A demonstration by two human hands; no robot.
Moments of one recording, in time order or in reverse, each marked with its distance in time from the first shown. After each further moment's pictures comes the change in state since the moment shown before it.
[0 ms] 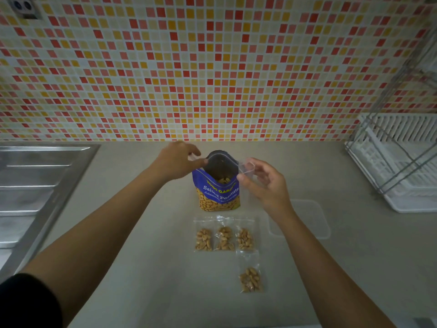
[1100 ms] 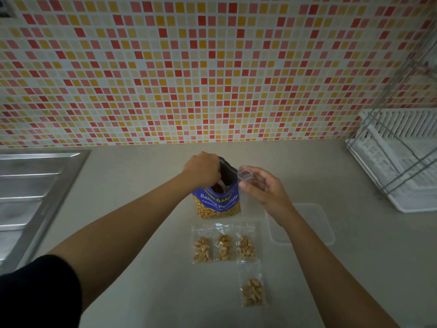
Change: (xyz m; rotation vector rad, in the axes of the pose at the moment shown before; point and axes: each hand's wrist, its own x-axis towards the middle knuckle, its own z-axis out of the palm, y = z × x) left_hand 0.048 0.034 0.046 0.244 -0.224 0.006; right_hand 0.025 0.026 -0.009 0.157 -0.163 0.121
